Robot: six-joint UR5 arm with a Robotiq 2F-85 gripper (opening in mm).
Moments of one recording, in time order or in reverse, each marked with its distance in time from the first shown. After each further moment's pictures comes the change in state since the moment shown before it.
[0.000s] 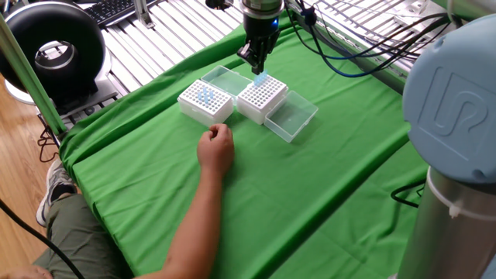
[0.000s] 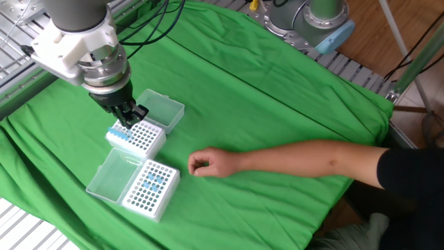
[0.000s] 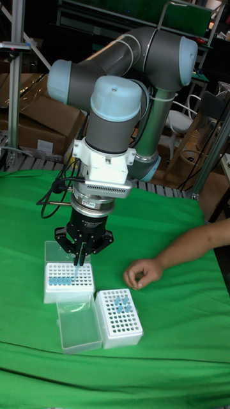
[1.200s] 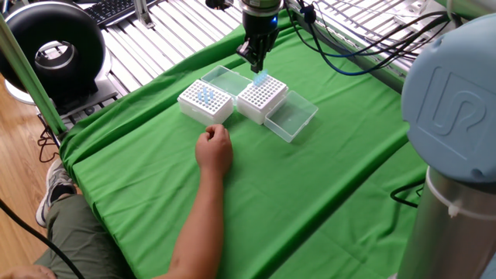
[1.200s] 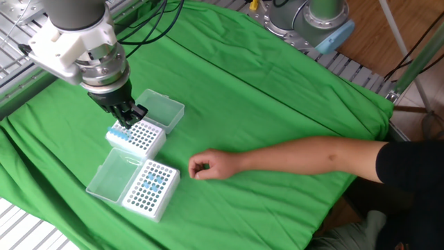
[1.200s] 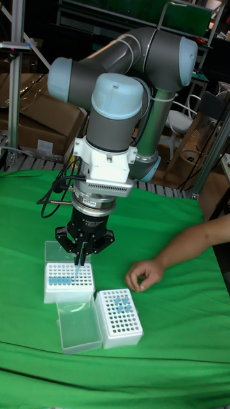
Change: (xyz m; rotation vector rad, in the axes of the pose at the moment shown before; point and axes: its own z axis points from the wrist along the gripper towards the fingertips) arm -0.003 0.001 -0.006 -0.002 -0.001 0.002
